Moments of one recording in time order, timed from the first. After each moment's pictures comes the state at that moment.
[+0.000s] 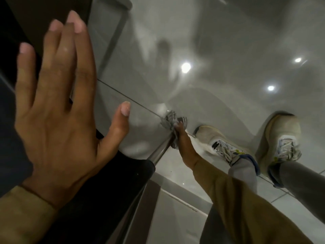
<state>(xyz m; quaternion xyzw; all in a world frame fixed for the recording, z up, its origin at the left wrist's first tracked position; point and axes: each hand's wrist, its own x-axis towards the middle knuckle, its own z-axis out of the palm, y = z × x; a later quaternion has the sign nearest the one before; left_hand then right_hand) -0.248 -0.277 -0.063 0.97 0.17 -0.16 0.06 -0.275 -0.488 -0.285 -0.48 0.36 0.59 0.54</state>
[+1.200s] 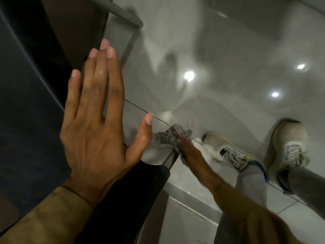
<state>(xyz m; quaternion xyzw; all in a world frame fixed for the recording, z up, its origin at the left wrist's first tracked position) -0.229 -0.286 -0.052 0.99 0.13 -0.11 -0.01 -0.277 -0.499 -0.232 -0.53 0.22 0.65 0.50</state>
